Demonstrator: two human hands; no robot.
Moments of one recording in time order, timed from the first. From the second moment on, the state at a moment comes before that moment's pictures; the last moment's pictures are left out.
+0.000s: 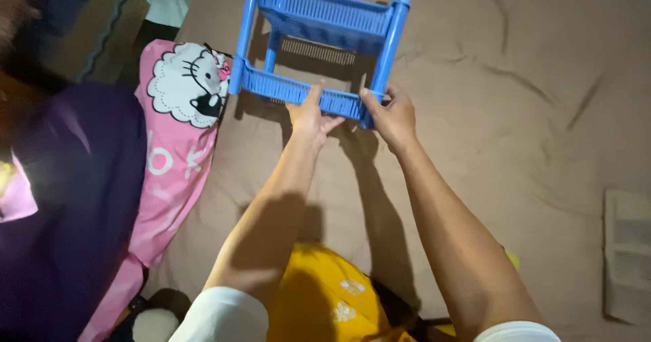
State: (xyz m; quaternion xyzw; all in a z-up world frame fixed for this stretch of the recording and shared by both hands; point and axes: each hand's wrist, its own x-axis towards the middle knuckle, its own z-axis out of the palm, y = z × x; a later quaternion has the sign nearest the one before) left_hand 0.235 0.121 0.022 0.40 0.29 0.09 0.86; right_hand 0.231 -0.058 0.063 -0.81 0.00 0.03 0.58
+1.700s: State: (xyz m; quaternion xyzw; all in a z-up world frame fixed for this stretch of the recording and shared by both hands) left_hand 0.357 0.206 0.019 0.46 0.34 0.13 0.81; right_hand 0.414 0.032 0.059 -0.76 -0.05 0.13 0.63
